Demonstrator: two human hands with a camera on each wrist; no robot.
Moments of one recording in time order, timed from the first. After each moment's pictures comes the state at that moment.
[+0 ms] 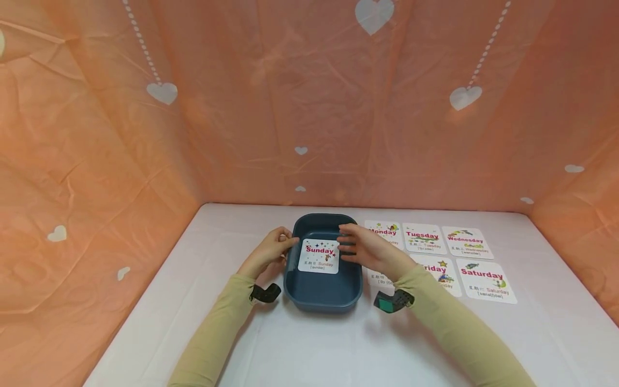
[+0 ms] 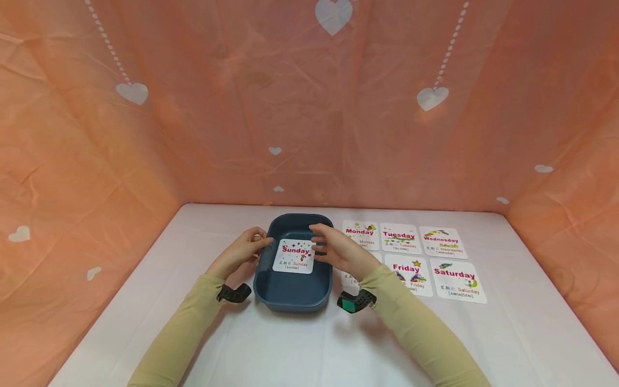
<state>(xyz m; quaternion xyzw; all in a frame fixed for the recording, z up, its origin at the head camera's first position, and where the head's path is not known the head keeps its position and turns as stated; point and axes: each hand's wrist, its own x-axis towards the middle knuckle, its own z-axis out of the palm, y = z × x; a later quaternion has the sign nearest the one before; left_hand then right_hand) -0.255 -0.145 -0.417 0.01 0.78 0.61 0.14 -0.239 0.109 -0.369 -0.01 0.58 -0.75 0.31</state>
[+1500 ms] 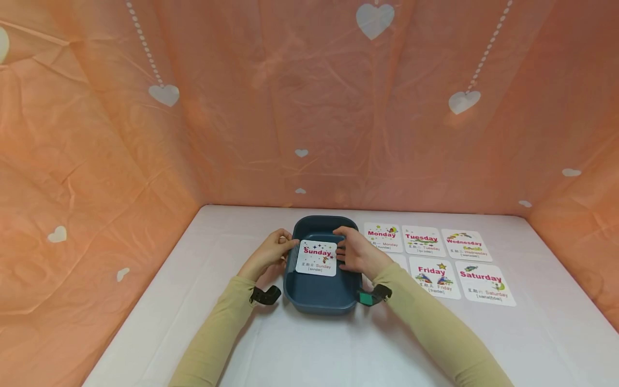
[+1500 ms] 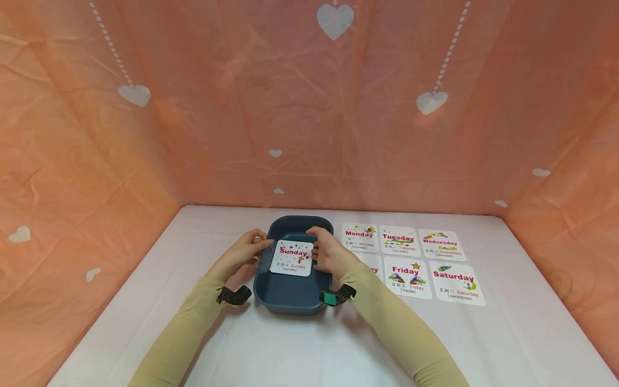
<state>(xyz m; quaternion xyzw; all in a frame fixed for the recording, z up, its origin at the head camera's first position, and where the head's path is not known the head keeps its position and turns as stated) -0.252 -0.145 -0.416 0.02 0.78 0.61 0.13 -0.254 0.080 -0.392 0.12 0.56 -0.75 0.32</state>
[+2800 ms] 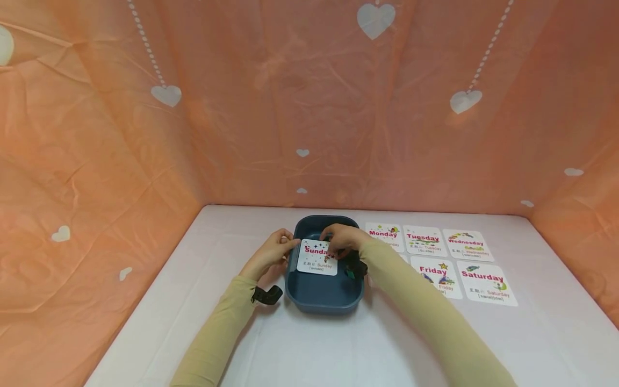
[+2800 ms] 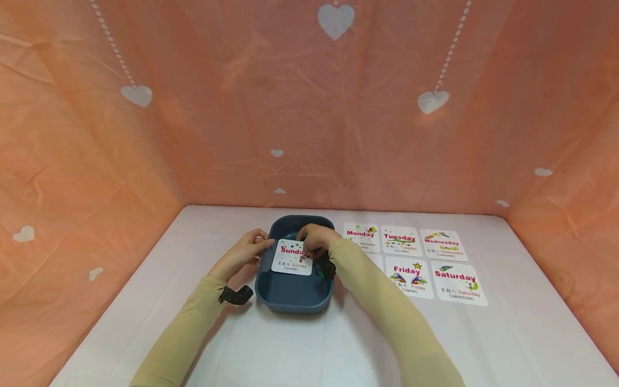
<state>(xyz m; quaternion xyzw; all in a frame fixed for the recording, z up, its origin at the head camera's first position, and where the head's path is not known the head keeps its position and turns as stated) -0.253 -0.143 -0.419 0.00 0.79 0.60 0.12 -0.303 0.066 -0.398 -0.12 0.86 -0.39 0.30</state>
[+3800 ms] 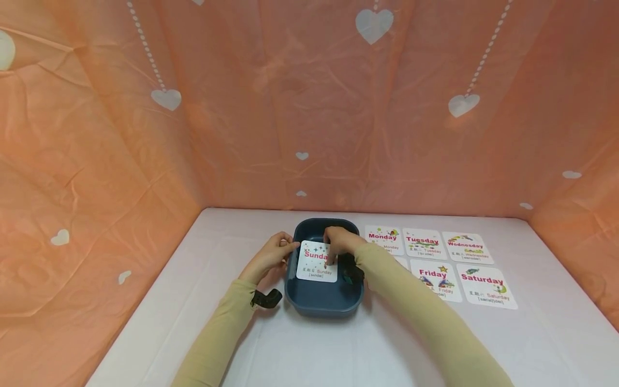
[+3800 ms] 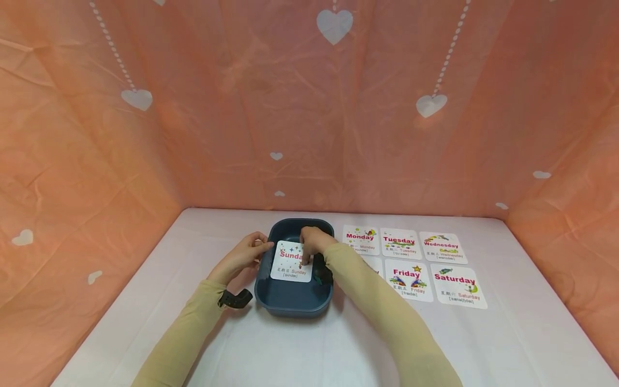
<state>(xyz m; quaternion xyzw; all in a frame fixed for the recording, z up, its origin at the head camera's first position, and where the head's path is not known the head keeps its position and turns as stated) -0.254 -0.143 -0.421 0.00 0.79 0.60 0.12 -0.302 0.060 -0.396 -0.20 0.93 -0.23 0.18</state>
